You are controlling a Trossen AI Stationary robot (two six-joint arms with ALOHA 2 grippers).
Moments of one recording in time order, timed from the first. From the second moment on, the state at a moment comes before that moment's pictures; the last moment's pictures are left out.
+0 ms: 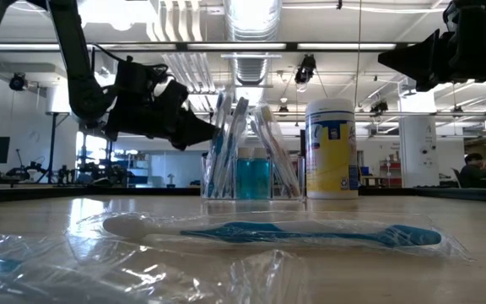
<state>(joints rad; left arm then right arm) 0.58 1.71 0.51 1.14 0.50 0.00 0.12 0.40 0.01 0.56 0.42 -0.12</state>
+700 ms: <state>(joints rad) 0.58 1.60 0.50 1.09 0.61 -0.03 0.12 0.40 0.01 0.56 0.42 -0.12</state>
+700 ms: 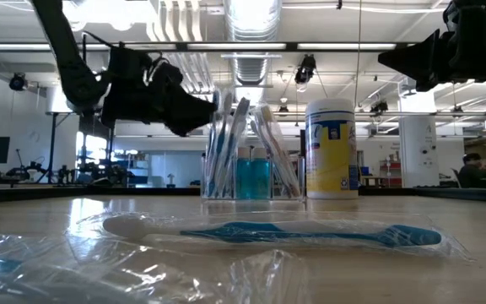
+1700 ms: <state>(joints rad) 0.61 0.29 0.09 0.38 0.37 0.00 0.12 0.40 0.01 0.57 0.41 -0.08</state>
